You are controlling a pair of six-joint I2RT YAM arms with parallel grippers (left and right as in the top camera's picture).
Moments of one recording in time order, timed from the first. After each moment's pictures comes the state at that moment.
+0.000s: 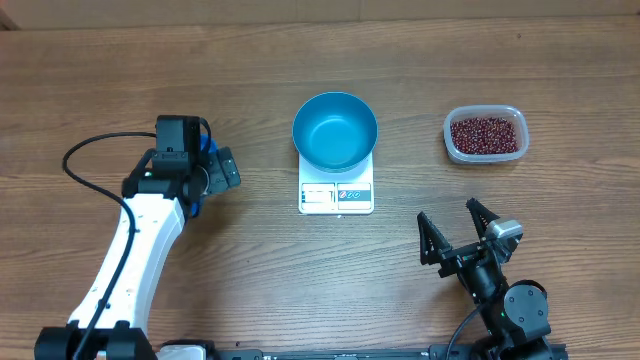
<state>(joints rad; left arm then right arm) -0.04 1.43 0.98 -0.63 -0.12 -0.37 0.32 0.01 0.02 -0.03 -0.02 0.26</state>
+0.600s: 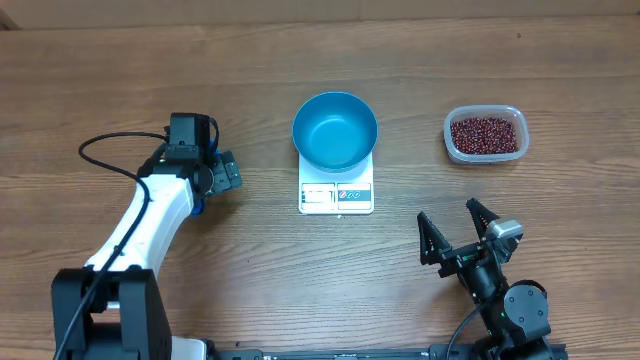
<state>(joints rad) -0.04 1.61 0.98 -0.56 -0.18 -0.37 0.32 0.01 0.02 -0.03 -0.02 0.26</state>
